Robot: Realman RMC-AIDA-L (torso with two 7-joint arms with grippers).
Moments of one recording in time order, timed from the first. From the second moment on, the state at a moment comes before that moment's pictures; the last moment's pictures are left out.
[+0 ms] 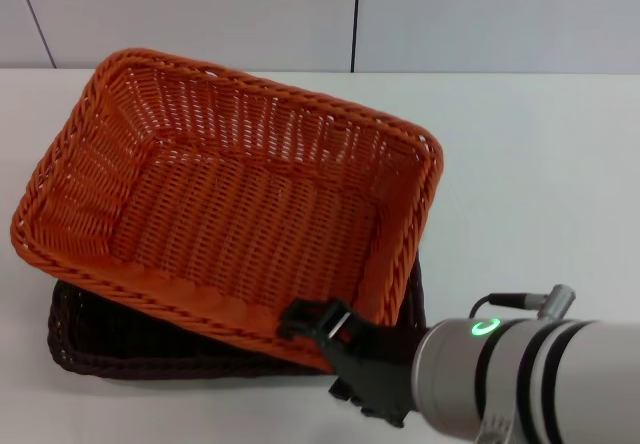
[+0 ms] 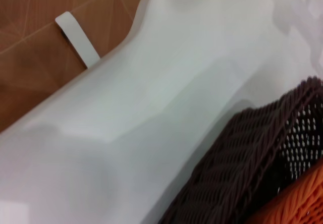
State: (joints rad) left arm 0.01 -2.06 -1.19 -0.53 2.21 1.16 0.27; right arm 0.25 2.08 -2.34 -2.06 -2.92 -1.26 1.69
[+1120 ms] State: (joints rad) left arm 0.00 -2.06 -1.19 -0.52 2.20 1.16 0.27; right arm 0.18 2.08 -2.39 -1.92 -2.81 -0.64 1.72
